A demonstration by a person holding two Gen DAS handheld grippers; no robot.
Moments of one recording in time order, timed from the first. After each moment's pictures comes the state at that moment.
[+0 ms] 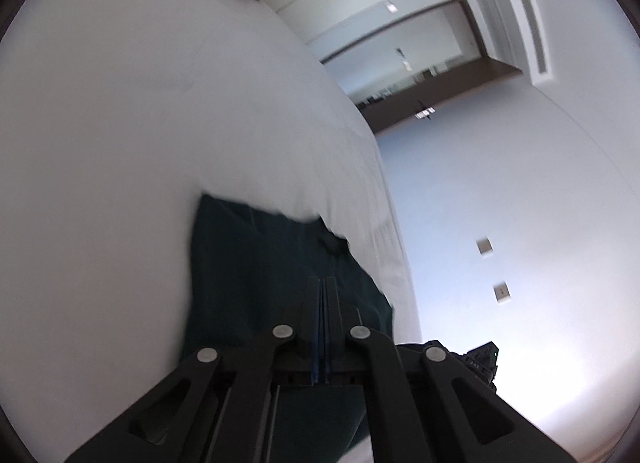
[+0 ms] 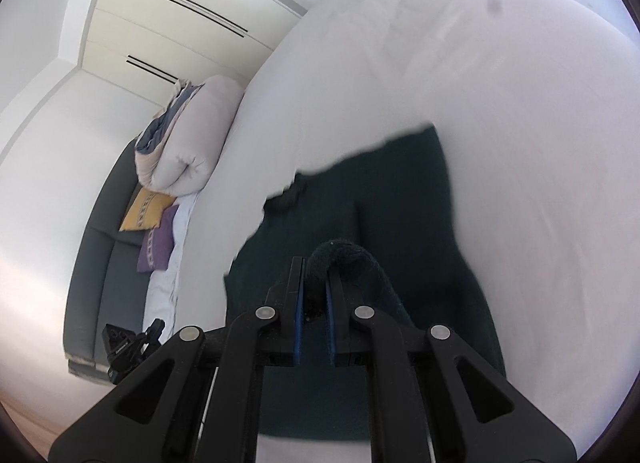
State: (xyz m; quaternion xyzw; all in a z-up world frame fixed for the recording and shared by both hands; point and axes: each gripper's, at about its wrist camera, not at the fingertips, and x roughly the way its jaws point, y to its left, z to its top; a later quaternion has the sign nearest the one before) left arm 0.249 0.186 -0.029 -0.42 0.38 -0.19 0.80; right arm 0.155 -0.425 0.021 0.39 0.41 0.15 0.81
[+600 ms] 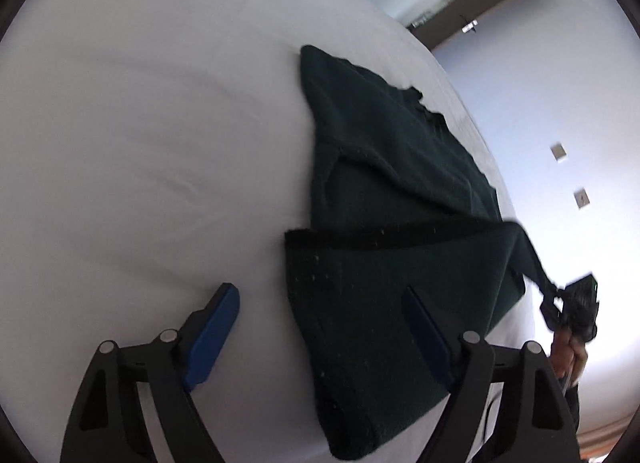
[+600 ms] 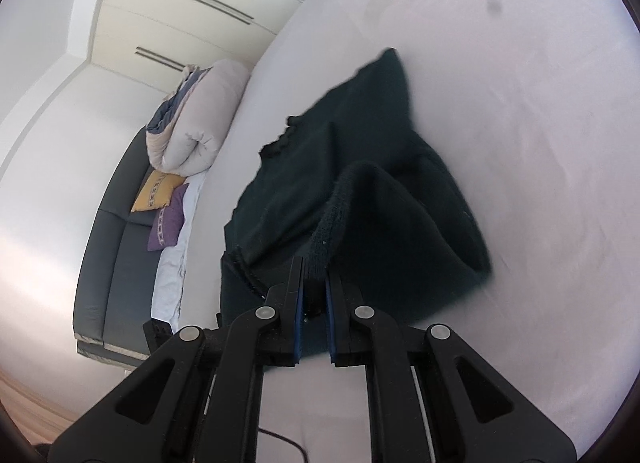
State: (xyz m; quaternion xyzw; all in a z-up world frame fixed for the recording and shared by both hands) left arm 0.160 0.160 -0.120 -0.26 0.51 -0.15 0.81; right arm 0.059 -0.412 -0.033 0.40 0.42 0.18 0.79
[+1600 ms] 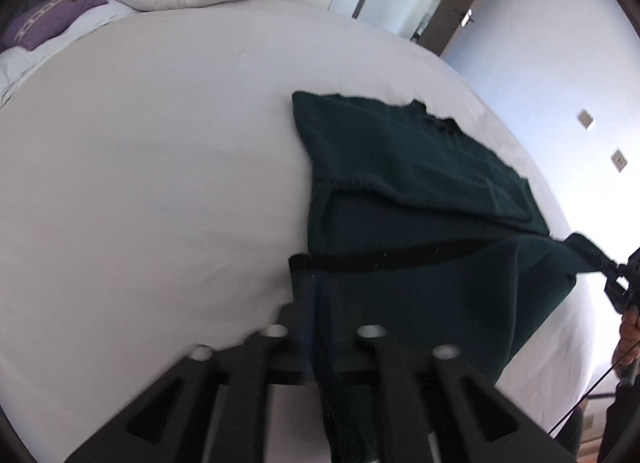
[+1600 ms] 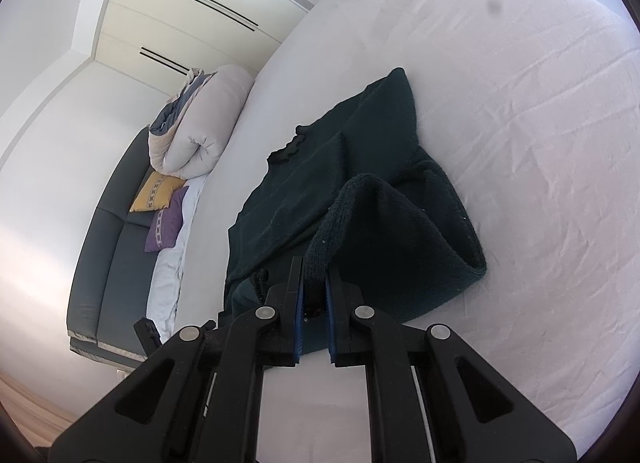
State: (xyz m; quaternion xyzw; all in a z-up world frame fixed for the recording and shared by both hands) left arm 0.156 0.126 -0.097 -0.13 0.47 -0.09 0.87; right arm 0.022 -0.428 -0.008 0.38 0.40 0.18 0.81
